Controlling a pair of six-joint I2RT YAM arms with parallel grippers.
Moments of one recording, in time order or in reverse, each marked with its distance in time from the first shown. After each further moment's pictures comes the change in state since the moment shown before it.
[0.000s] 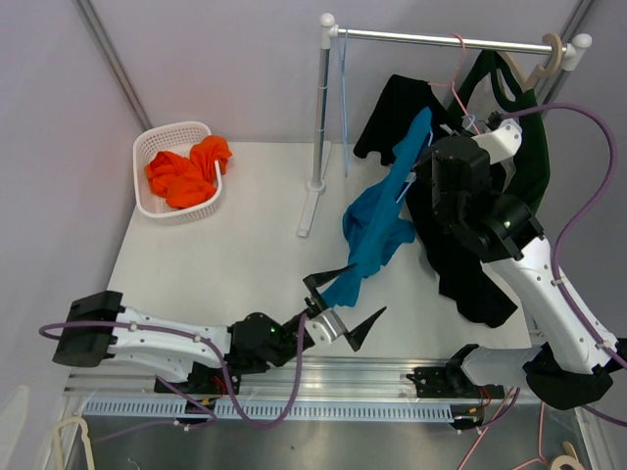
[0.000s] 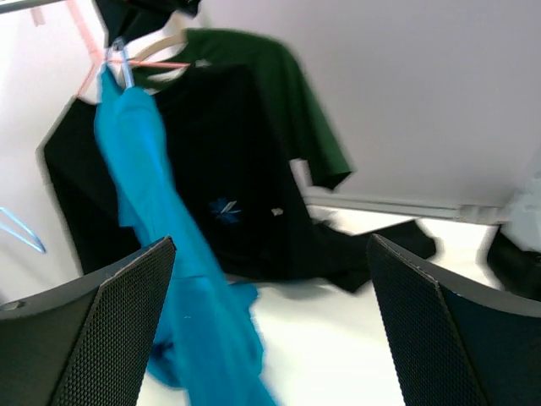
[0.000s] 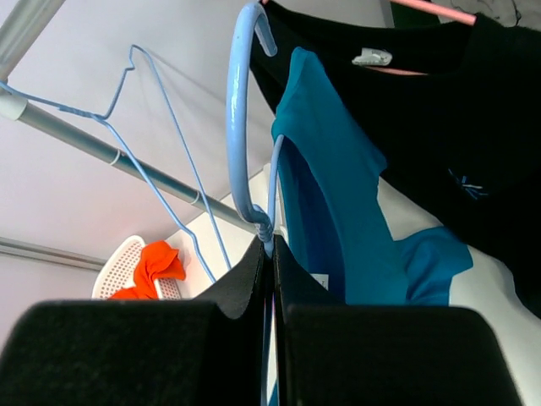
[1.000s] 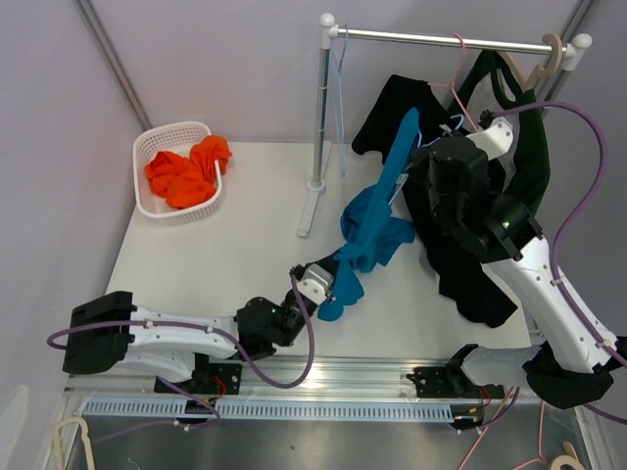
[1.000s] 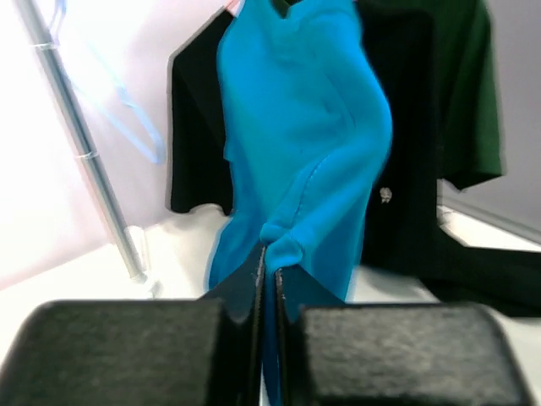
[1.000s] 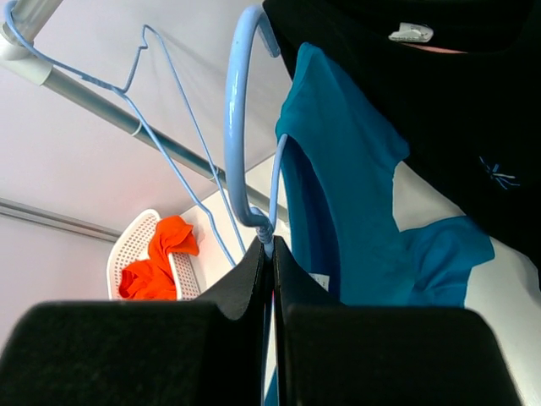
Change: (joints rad) left arm 0.154 0.093 -0.053 0.206 -0.258 -0.049; right arm 0.022 0.006 0.006 0.003 -0.068 -0.002
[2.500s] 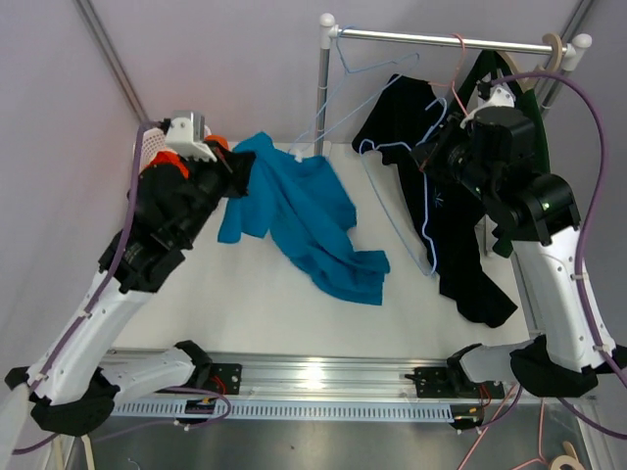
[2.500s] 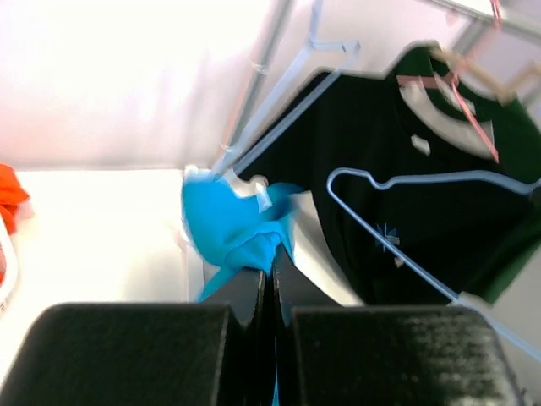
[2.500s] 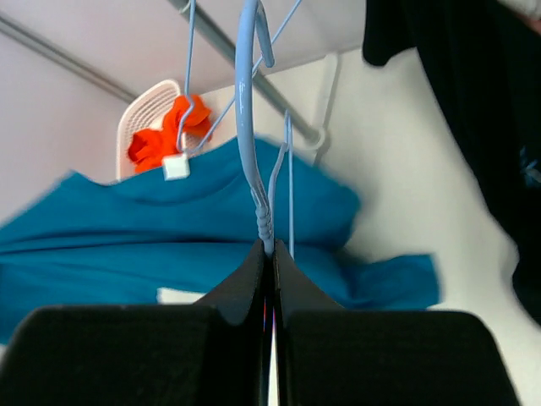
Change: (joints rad) left arm 0.710 -0.257 0.813 -1.477 0.401 -0.743; right arm -0.224 0.055 0.254 -0.258 -0.608 -0.219
